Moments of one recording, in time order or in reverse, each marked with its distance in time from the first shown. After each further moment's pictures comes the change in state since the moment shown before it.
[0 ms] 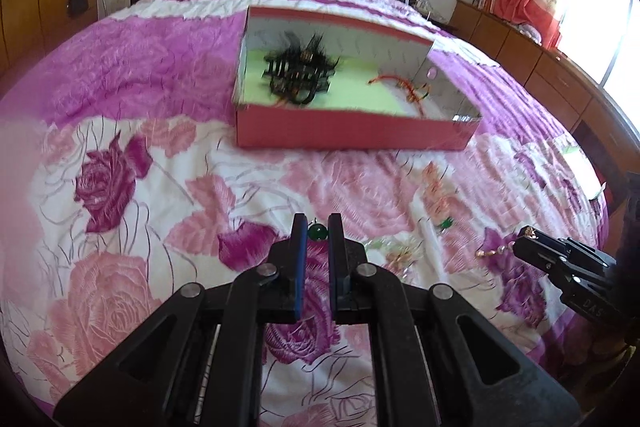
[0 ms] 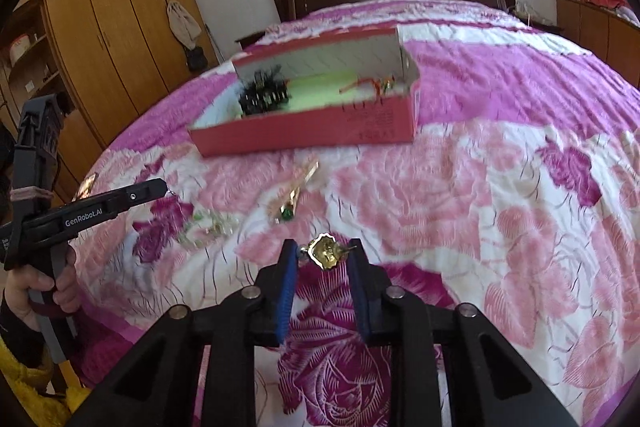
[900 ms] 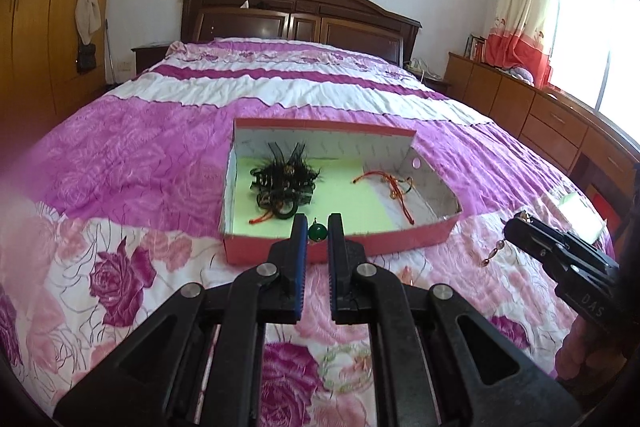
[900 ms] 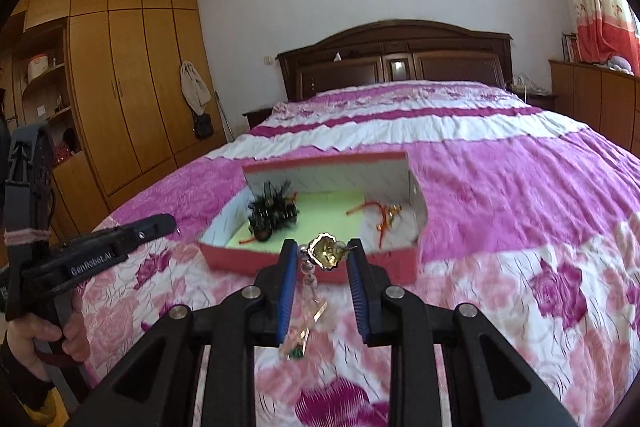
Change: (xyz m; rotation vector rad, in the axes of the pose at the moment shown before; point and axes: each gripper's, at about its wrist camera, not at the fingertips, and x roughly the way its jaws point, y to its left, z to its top) left arm -0.019 -0.025 0.049 0.039 -0.252 0.032; right arm -0.014 0.015 0.069 -0.057 -0.301 -0.012
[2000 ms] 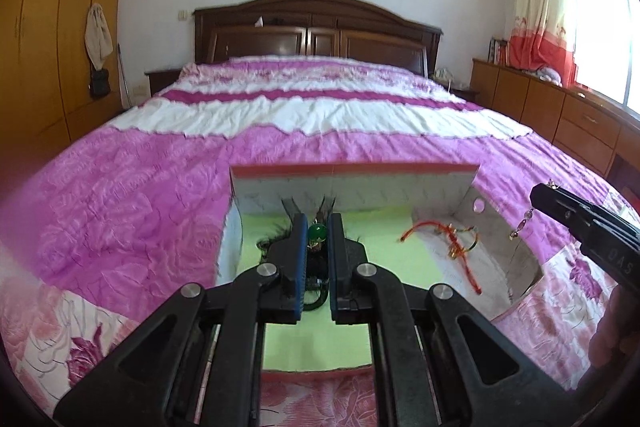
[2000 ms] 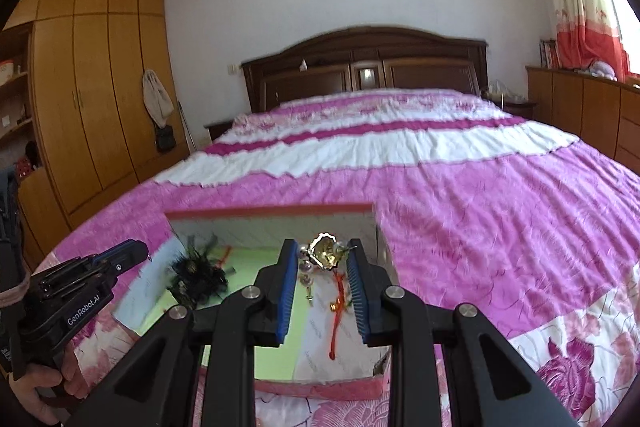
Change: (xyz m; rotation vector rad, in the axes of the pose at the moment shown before) left arm 0.094 0.006 0.034 0.042 -0.047 0.107; right arm 0.102 -0.043 0.050 0.023 -0.004 -0.130
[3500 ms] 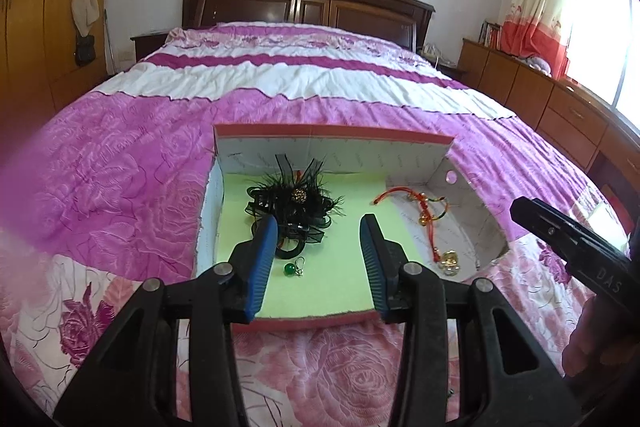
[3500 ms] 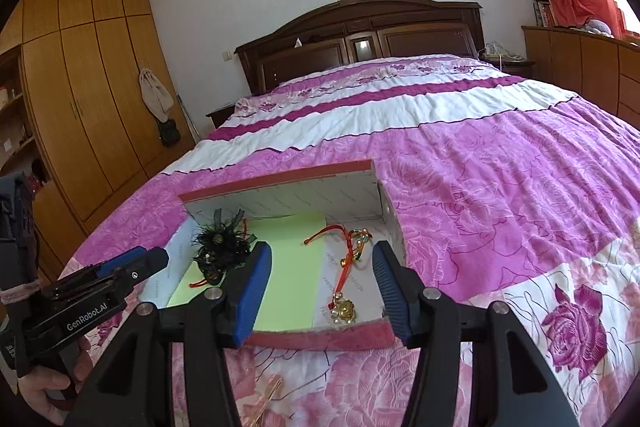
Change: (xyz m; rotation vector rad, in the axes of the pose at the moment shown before) left arm -0.024 -0.003 -0.002 -0.041 0.113 -0.077; right arm -0.028 -0.005 -0.012 0.102 0.076 0.046
